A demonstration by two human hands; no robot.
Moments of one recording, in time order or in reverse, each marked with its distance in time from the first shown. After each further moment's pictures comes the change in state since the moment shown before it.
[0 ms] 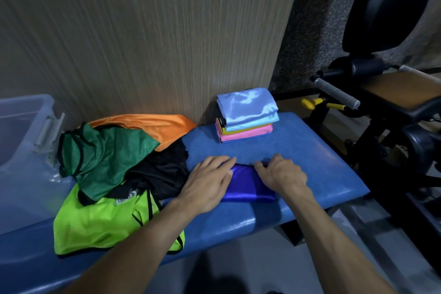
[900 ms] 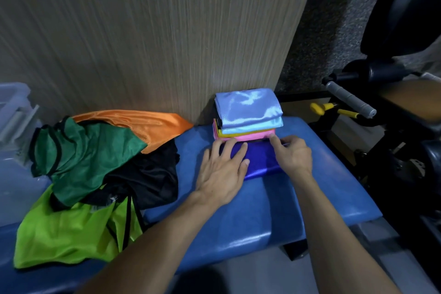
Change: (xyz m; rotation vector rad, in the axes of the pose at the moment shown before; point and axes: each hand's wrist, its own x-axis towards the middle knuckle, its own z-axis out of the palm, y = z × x) left_hand 0.068 0.028 0.025 0.227 0.198 -0.146; right_hand 0.091 0.012 -0.012 0.596 0.272 -0.032
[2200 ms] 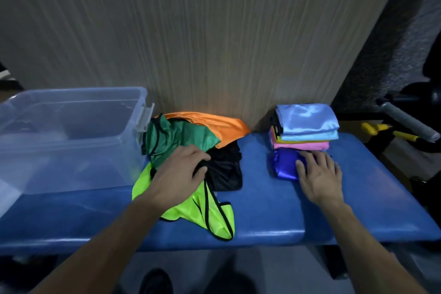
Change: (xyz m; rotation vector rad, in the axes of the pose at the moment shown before) left_hand -0.134 -0.160 -0.142 -0.127 0.022 -0.090; right_hand -0.077 -0.002 0.038 -0.480 0.007 -0.515
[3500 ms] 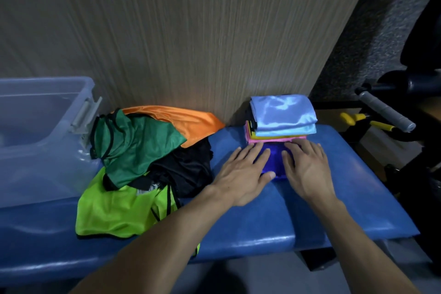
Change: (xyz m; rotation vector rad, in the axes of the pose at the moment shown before) left_hand 0.102 0.130 0.125 0.036 -0.334 0.176; right_hand 0.027 0.030 -0.012 0.022 0.162 -0.226
